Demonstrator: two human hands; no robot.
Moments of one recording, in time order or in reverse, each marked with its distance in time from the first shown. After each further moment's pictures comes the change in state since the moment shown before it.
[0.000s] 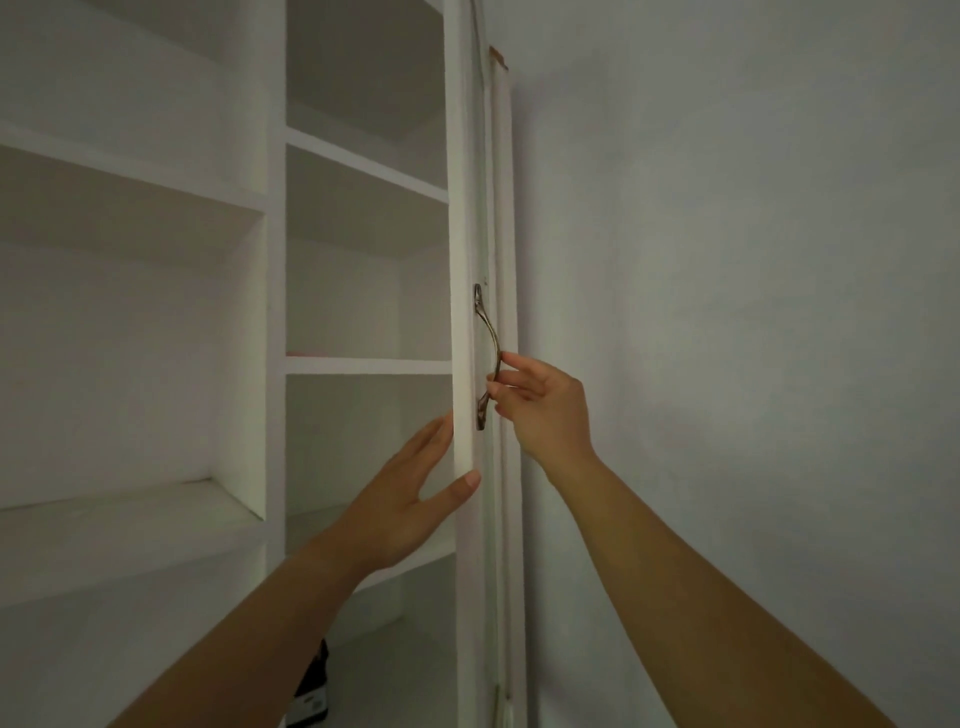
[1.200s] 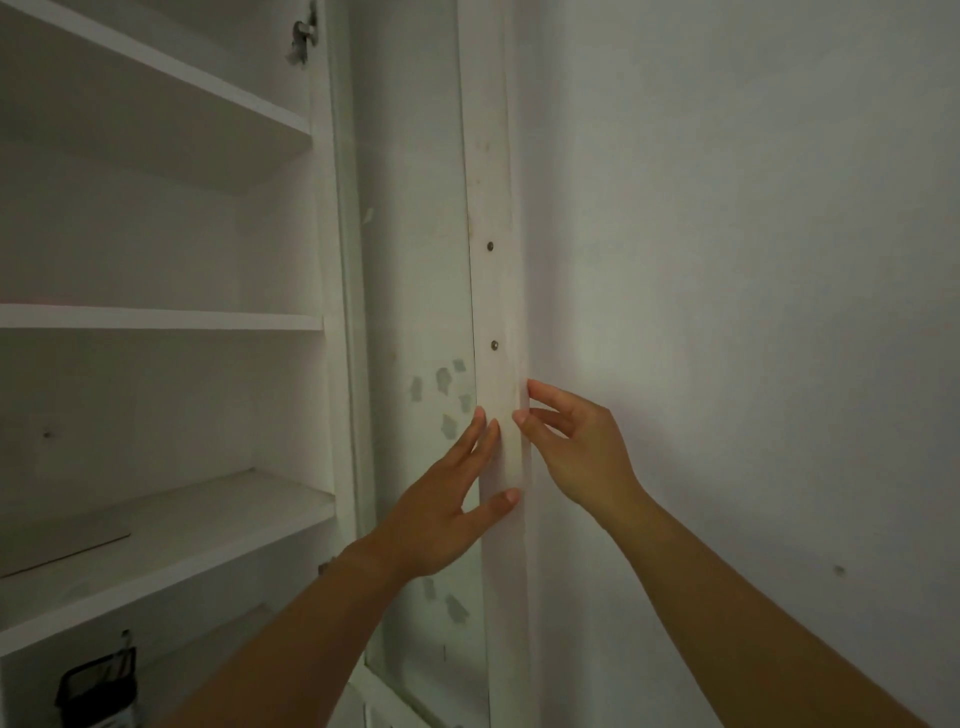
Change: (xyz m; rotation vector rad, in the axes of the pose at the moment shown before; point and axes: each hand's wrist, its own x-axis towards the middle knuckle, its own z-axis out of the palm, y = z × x) left_hand 0.092 0.068 0.211 0.002 -0.215 0.138; right_hand -0.015 0.064 -0.214 -0.414 0.027 0.069
